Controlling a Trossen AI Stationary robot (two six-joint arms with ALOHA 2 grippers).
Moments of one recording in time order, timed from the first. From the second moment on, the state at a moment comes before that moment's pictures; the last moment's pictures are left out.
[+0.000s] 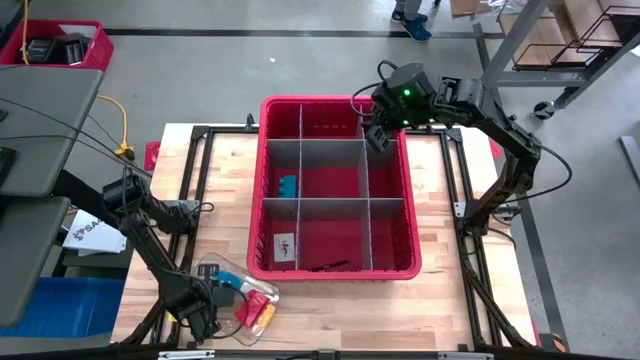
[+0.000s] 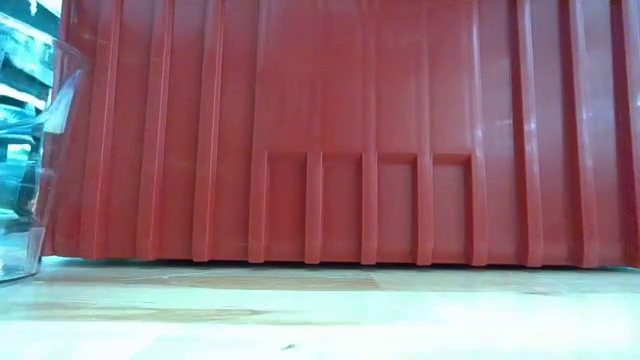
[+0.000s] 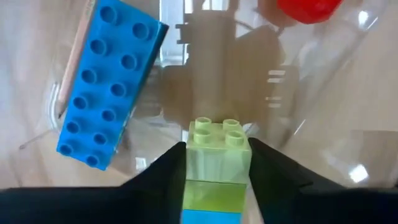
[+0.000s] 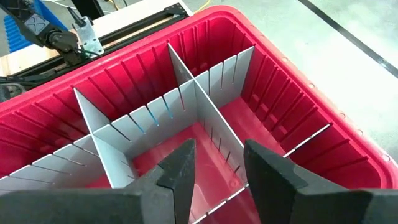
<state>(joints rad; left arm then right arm) -1.04 1.65 0.97 -0.89 -0.03 -1.06 -0.32 1.63 2.15 -1.28 0.13 0.16</state>
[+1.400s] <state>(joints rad) -0.24 1.13 1.40 -0.96 -0.71 -0.48 -0.32 1.63 2.15 -1.26 0.14 0.13</state>
